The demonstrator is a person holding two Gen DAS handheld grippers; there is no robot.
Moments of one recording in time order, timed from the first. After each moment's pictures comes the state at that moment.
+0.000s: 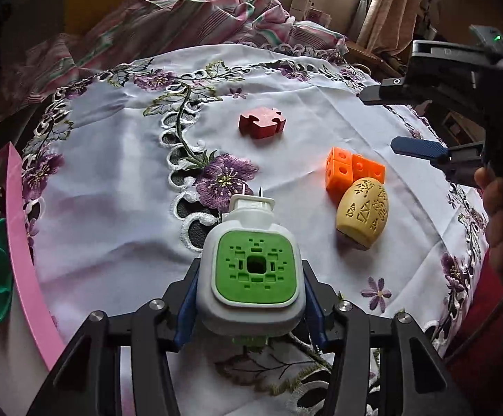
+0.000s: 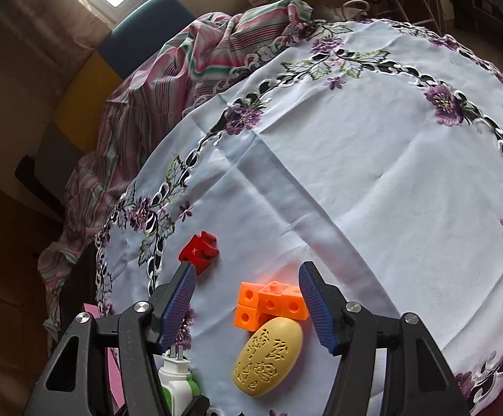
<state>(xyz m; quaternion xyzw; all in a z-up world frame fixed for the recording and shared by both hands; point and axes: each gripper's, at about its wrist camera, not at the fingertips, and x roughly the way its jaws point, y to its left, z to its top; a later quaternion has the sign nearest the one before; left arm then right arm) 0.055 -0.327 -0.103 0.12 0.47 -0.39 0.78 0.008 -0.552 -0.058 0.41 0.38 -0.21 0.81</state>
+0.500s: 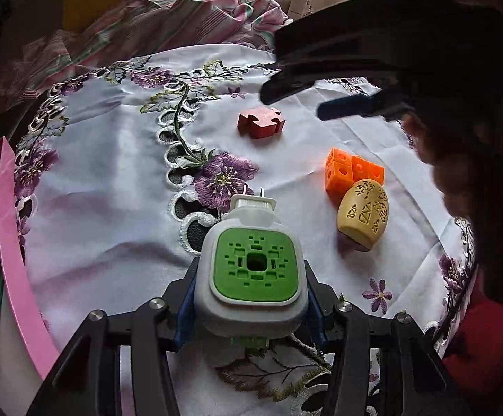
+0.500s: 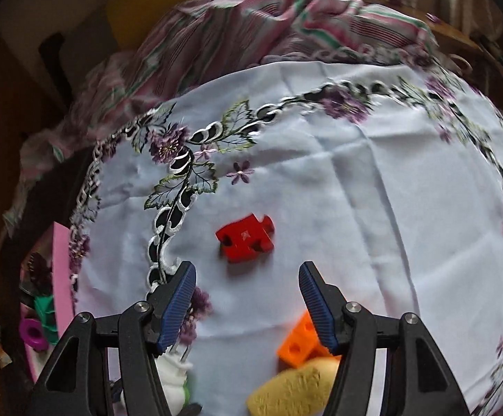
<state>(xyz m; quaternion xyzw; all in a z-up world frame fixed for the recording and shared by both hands) 0.058 -0.324 -0.108 0.11 0.47 -0.40 0.78 0.117 -0.510 -0.070 0.20 0.51 -0.12 0.83</state>
